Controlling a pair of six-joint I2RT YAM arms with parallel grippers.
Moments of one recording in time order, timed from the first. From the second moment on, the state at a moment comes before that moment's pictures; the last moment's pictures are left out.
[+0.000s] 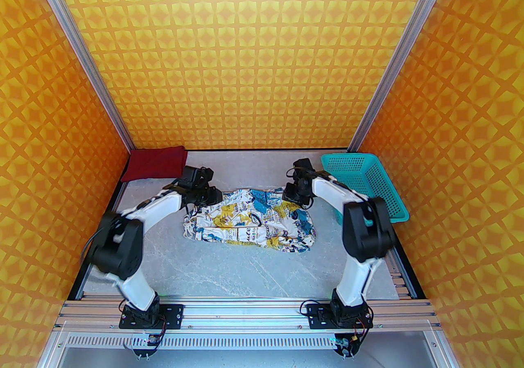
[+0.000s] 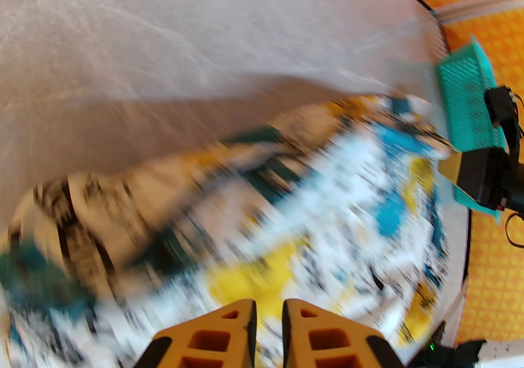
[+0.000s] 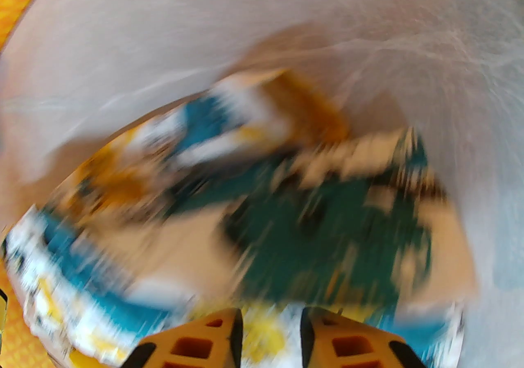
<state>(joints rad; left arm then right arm) -0.29 1.83 1.18 -0.25 0.43 -0.45 0.17 1.97 1.40 -0.66 -0.15 0.45</state>
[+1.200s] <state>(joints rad) -0.33 1.57 0.84 -0.29 0.42 -0.47 0.29 1.58 0.97 -0.69 -0.32 0.48</state>
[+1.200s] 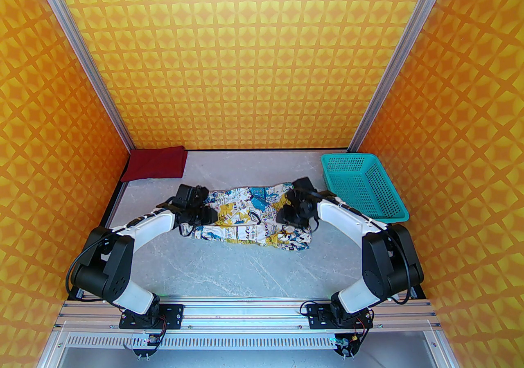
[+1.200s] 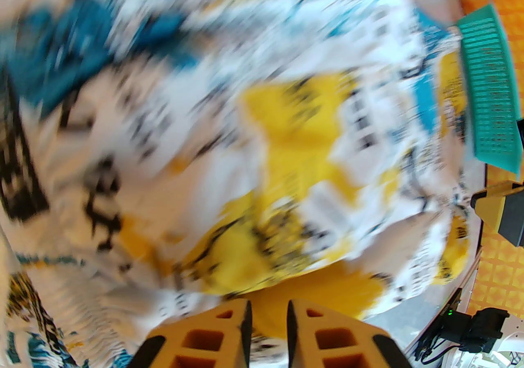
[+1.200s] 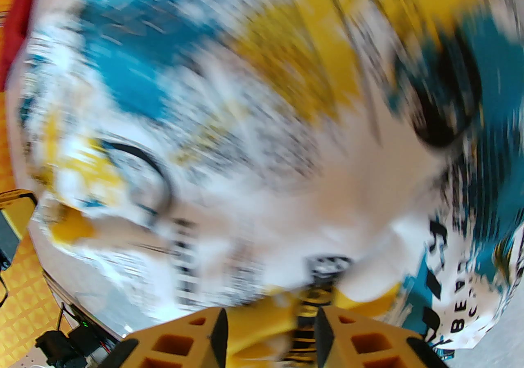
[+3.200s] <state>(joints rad) -0.21 1.43 0.86 -0.30 0.41 -0.47 0.49 1.43 0.86 -0.58 -0.09 0.42</state>
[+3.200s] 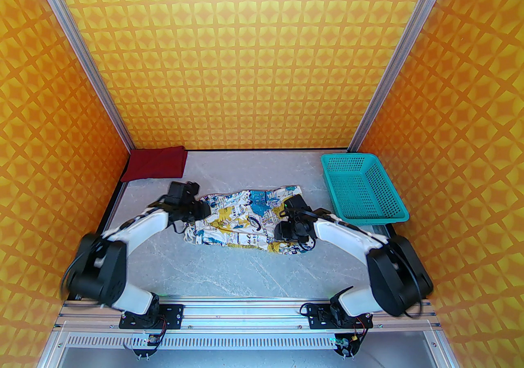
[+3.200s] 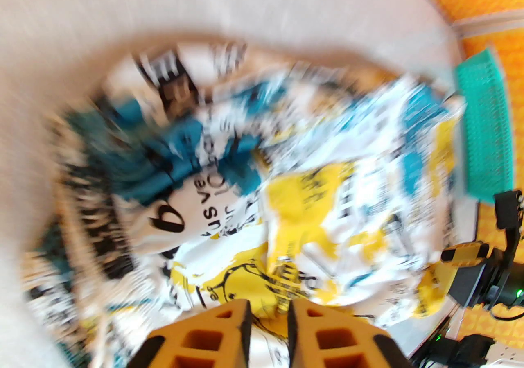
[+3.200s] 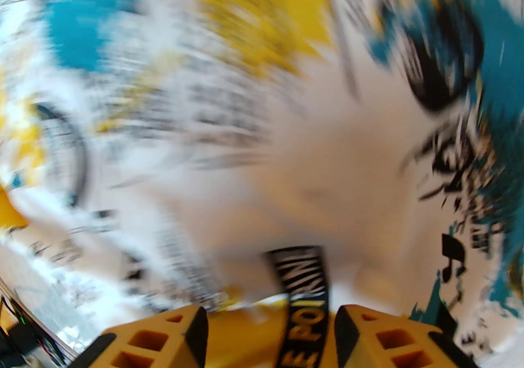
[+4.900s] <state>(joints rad) -0.25 1.68 0.88 -0.11 0.42 -0.52 0.11 2.16 1.68 -0.77 -0.20 0.37</state>
